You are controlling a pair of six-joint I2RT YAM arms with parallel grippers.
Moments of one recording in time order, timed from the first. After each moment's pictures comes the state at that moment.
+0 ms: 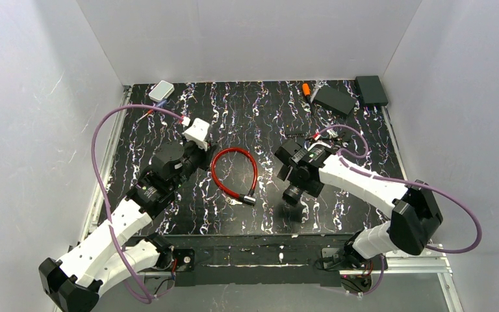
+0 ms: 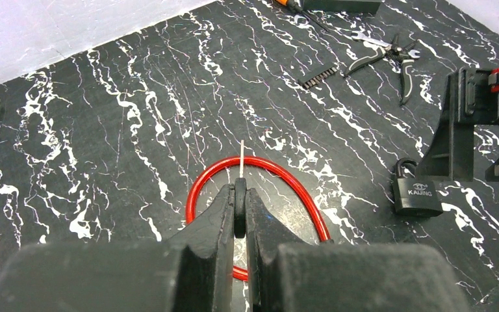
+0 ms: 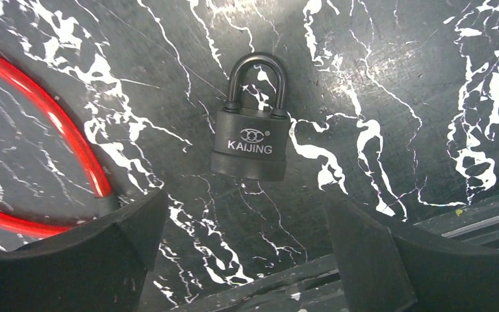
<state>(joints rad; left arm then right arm) -0.65 0.85 0.80 -0.17 -0.12 0.00 0.82 1.41 1.09 -1.01 0.41 1.29</state>
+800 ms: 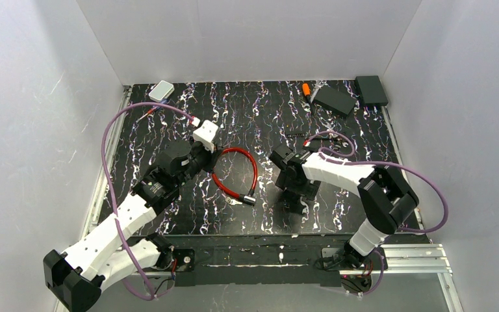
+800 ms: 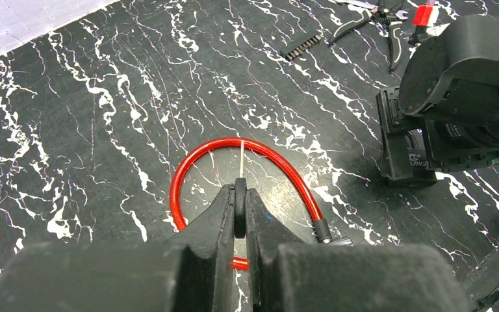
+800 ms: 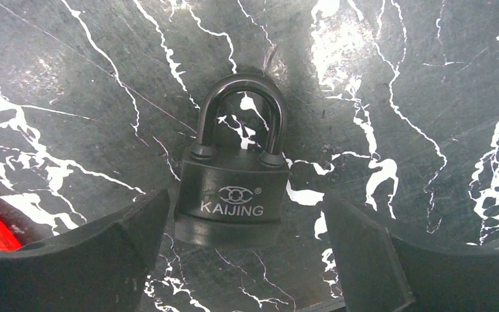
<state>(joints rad) -0.65 0.91 0.80 -0.19 -0.05 0.02 0.78 1.62 1.02 -0.86 0.35 1.19</state>
